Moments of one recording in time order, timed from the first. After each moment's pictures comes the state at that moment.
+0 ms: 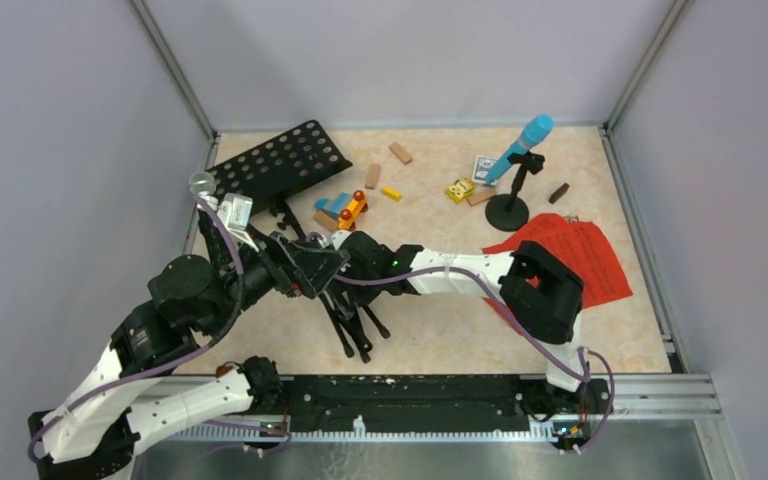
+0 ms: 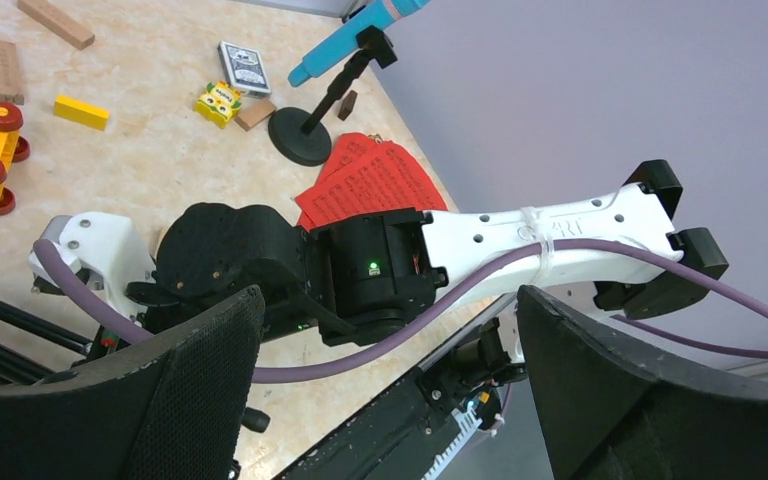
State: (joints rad) left arm -0.99 0.60 1.14 -0.60 -0.23 -0.67; right arm 1.09 1.95 1.37 -0.30 -0.07 0.30
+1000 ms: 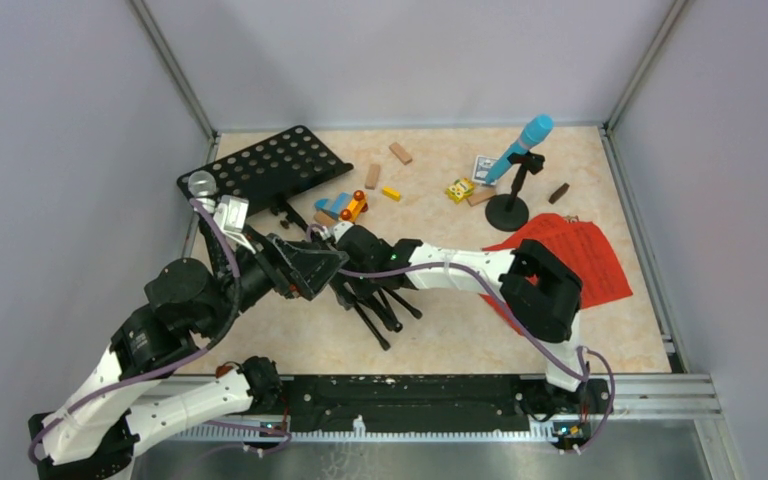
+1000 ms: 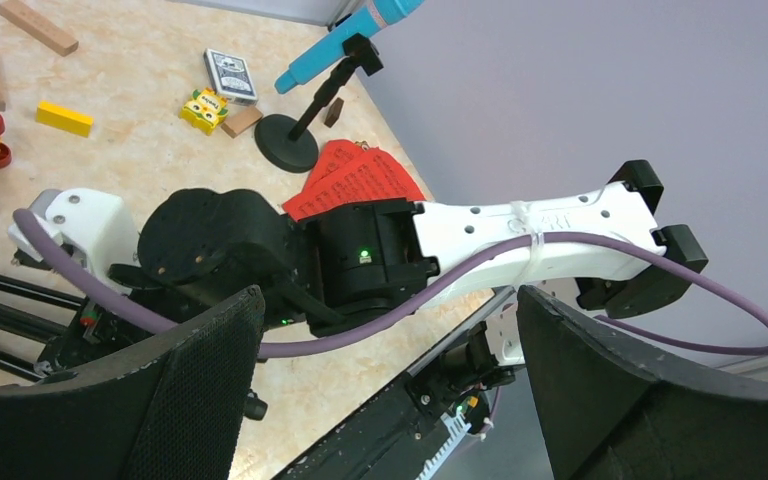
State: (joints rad) left arm -0.99 0.58 1.12 -0.57 -0.22 -0.69; right arm 1.08 1.95 1.42 -0.35 0.03 0.32
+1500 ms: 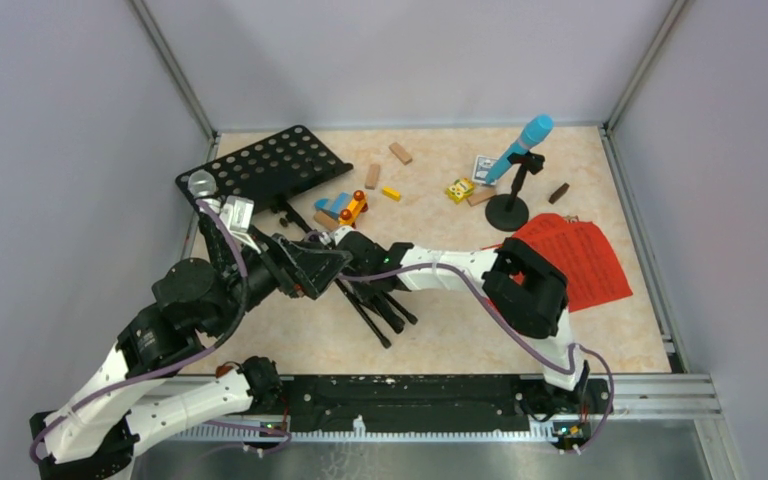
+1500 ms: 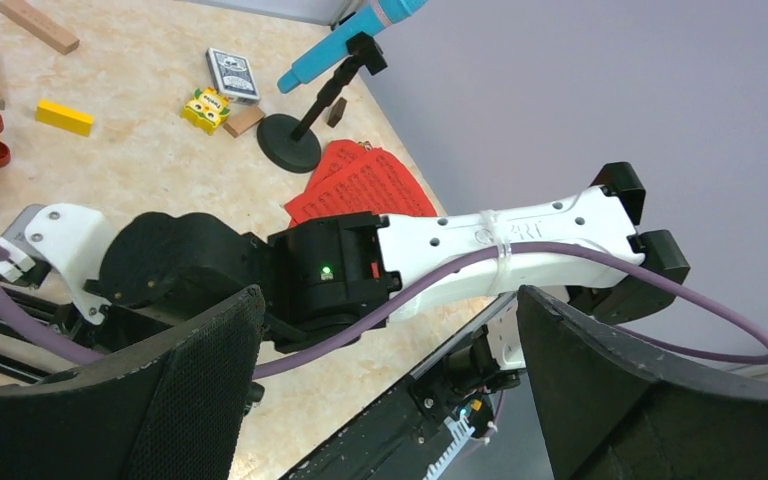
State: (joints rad) left arm -0.99 0.58 1.09 -0.54 -0.22 -0.69; right arm 1.10 2.01 1.42 -0.33 0.12 0.27
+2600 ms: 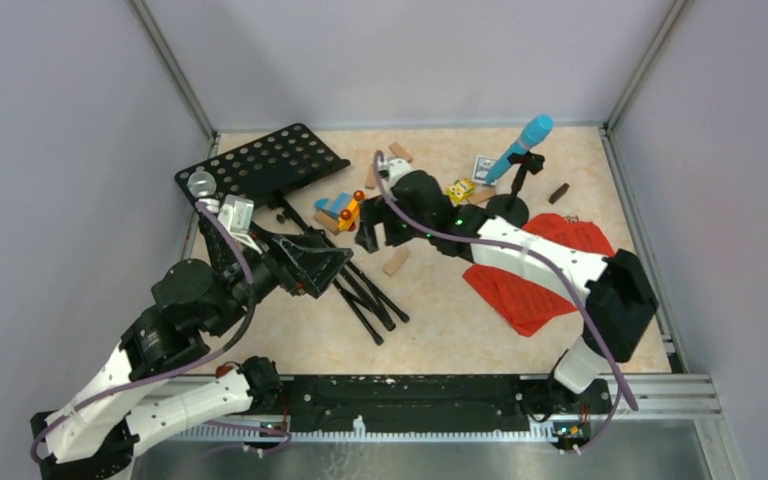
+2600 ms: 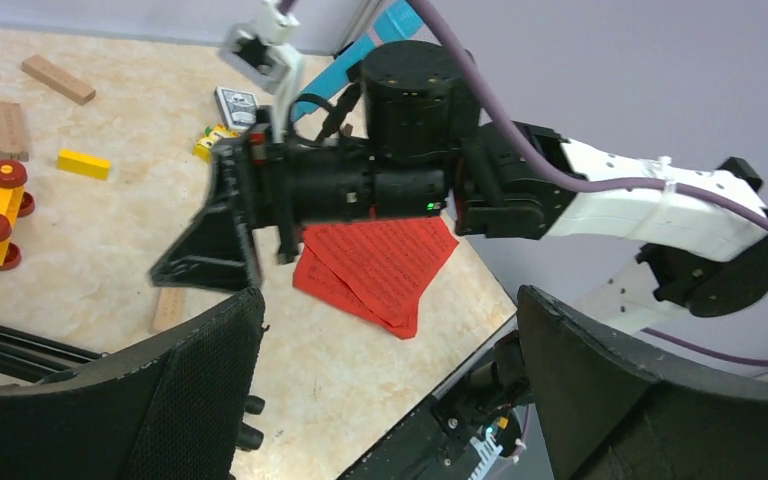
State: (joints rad) left arm -0.99 0.57 1.07 -0.47 -0.23 -0.60; right arm 0.91 1.67 1.38 -0.26 -0.02 0.39
